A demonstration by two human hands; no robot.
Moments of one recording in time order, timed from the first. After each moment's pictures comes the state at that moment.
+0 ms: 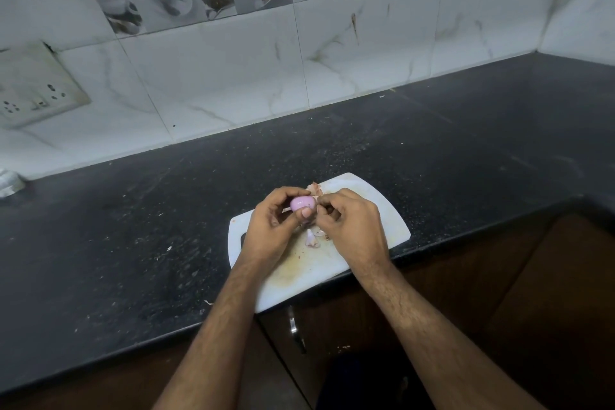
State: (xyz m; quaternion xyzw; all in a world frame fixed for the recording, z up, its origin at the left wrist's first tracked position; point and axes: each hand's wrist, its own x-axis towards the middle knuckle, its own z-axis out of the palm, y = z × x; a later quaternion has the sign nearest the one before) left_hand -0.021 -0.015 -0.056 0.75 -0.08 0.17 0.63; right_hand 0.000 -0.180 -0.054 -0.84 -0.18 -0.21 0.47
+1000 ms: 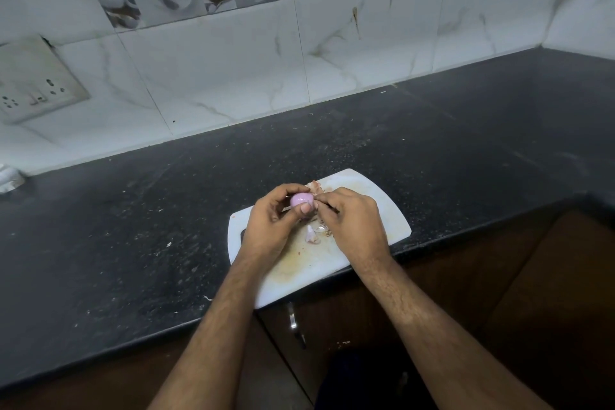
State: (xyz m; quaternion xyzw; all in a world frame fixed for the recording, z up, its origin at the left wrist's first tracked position) left_hand -0.023 -0.016 -0.054 0.77 -0.05 0.16 0.62; right_hand 0.000 -0.181 -0.050 -0.84 -0.19 -0.19 0.46
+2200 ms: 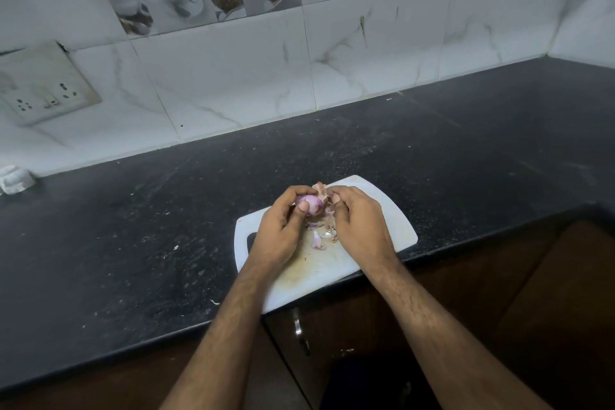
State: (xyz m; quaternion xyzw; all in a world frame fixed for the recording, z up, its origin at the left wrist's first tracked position) left_hand -0.021 -0.017 -0.059 0.81 -0.06 0.18 0.56; right_hand 0.009 -0.180 -0.049 -0.85 -0.17 -0.16 0.47
